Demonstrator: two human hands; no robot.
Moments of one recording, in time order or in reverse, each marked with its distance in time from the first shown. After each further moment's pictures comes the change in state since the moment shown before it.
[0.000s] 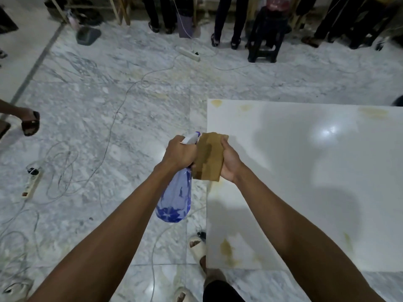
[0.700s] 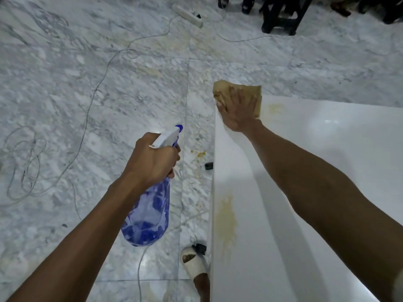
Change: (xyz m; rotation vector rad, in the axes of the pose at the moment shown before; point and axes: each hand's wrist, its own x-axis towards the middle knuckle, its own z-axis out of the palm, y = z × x) left_hand 0.160 0.000 -0.040 -0.008 0.063 0.046; right_hand 0.277 -0.142 -0.028 -1.832 0.406 -0.430
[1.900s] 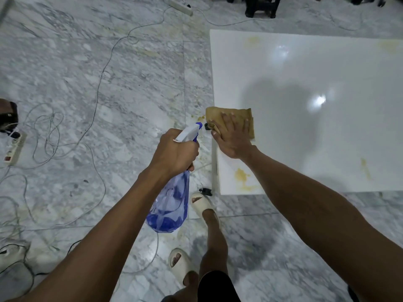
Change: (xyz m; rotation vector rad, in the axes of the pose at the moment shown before) left_hand -0.309 -0.159 0.012 0.055 -0.161 -0.028; right_hand -0.425 -0.038 0.149 0.003 0.052 -0.084
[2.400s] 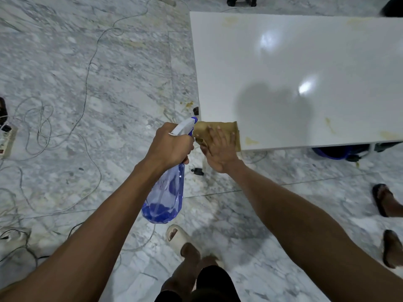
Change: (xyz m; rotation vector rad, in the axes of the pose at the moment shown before) left_hand -0.115 -0.023 0.024 -0.008 -0.047 0.047; right_hand -0.166 -0.034 0.025 -0.048 -0.134 0.046
